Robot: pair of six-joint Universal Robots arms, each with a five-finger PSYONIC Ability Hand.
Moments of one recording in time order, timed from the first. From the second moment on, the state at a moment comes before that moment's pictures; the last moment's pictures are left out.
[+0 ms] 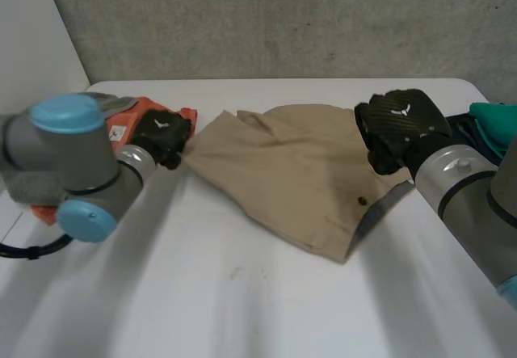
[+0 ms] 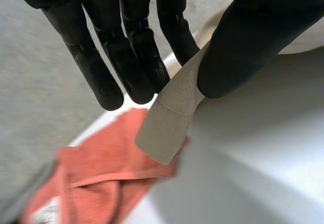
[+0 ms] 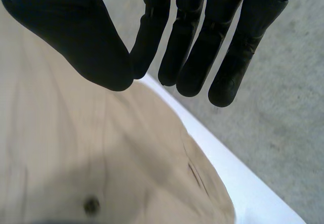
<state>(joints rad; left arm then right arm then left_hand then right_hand) 4.37 -2.25 -1.23 3.30 -1.46 3.57 1.99 -1.39 1.56 0.00 1.49 2.75 1.15 1.19 1.19 1.19 0.97 0.95 1.18 1.19 1.19 1.00</state>
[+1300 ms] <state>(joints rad) 4.26 -1.94 -1.47 3.36 -1.50 3.69 2.21 -1.02 1.71 -0.32 1.64 2.97 1.15 1.20 1.19 1.20 0.97 0.61 0.71 0.71 0.71 0.49</state>
